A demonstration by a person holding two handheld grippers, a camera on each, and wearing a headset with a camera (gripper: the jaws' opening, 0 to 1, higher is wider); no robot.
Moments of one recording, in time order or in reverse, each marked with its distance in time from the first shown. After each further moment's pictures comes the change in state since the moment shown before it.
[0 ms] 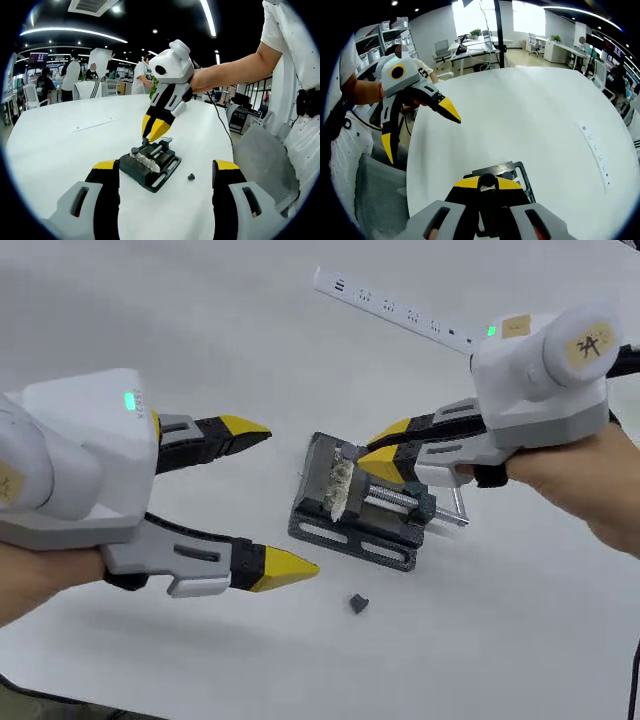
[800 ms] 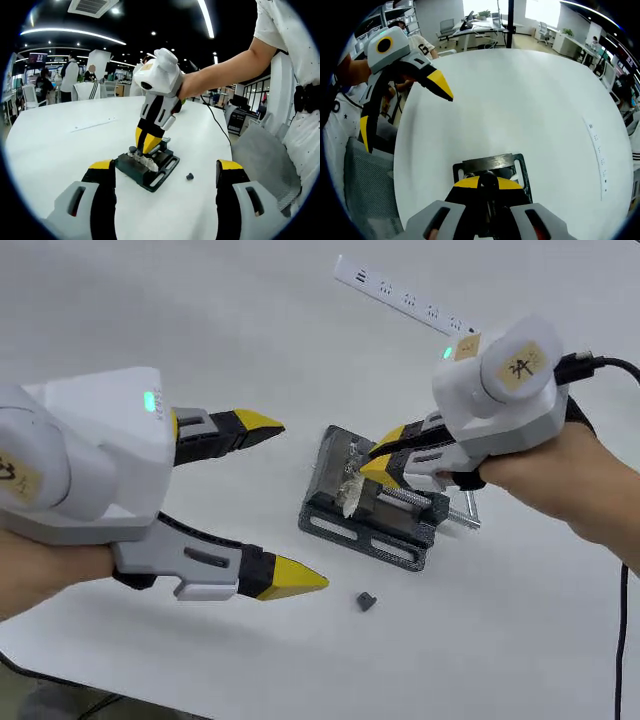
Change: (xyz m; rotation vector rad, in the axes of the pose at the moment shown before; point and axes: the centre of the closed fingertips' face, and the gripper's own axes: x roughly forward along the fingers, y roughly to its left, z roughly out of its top) left arm -0.001 0.000 -0.005 -0.004 -0.028 -0.015; right arm 0.030 -0.009 -0.018 -0.079 0.145 -0.013
